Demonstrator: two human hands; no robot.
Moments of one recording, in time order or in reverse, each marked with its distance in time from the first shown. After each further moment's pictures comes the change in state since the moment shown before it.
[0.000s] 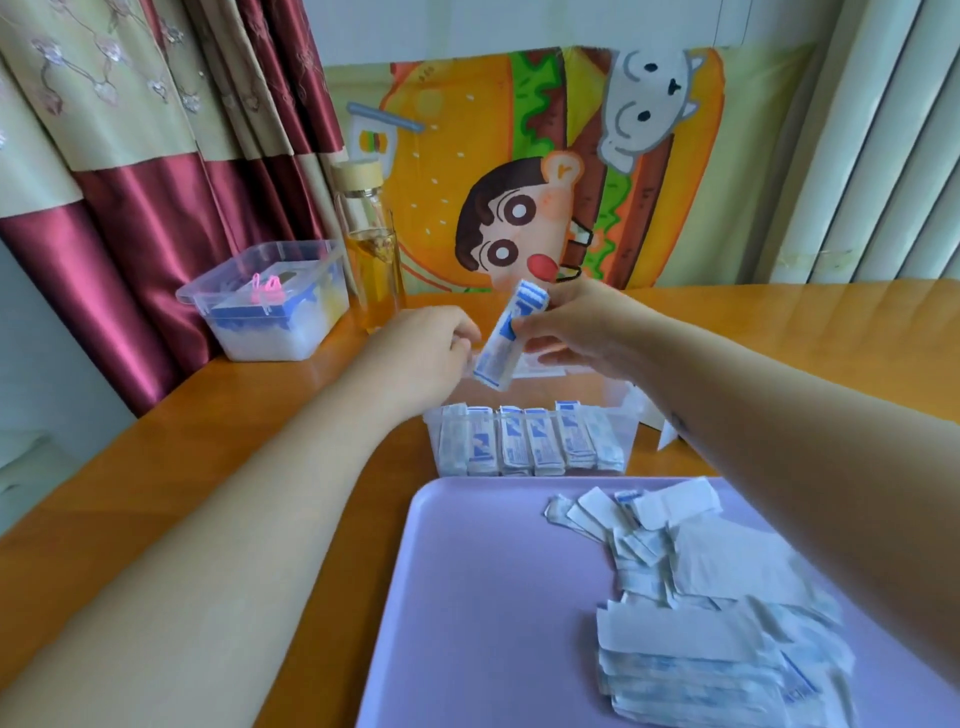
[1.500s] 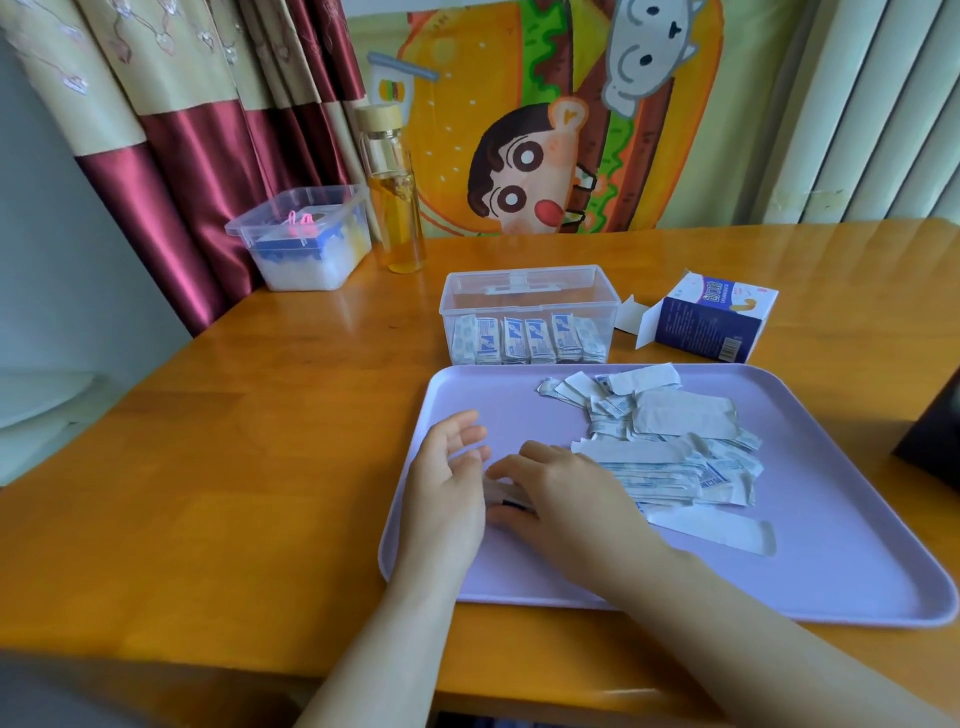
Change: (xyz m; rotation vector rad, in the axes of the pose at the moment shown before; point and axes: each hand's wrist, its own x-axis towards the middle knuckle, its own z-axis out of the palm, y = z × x) left_hand -0.196 0.027 0.101 -1.027 0.263 -0.413; right_hand -0.201 0.115 0.096 -0.751 0.085 -0.575
